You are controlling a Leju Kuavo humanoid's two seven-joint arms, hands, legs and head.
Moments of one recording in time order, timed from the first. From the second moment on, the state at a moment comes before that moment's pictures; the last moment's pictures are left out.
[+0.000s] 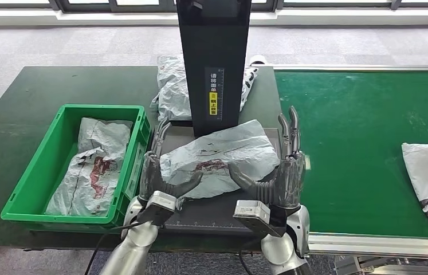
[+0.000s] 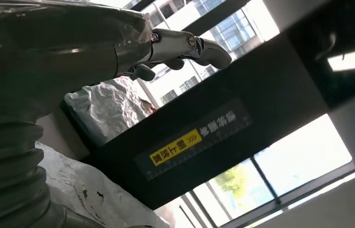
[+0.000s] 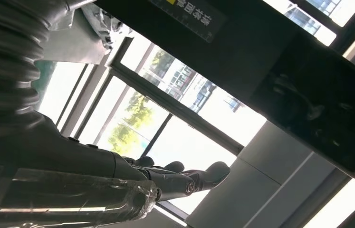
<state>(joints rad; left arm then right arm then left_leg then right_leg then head) -0.22 -0.31 -0.22 -1.17 -0.52 0.25 -0.67 -0.10 0.32 0.29 -1.44 0.67 -0.70 -0.70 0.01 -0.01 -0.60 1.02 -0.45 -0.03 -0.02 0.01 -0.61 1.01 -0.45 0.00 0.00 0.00</state>
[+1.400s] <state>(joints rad) -0.63 -0.37 -0.55 -0.31 -1.14 0.25 -0.02 -0.09 0.32 0.29 -1.55 0.57 -0.70 -0.70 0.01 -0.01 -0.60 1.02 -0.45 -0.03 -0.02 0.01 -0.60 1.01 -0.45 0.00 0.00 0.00</state>
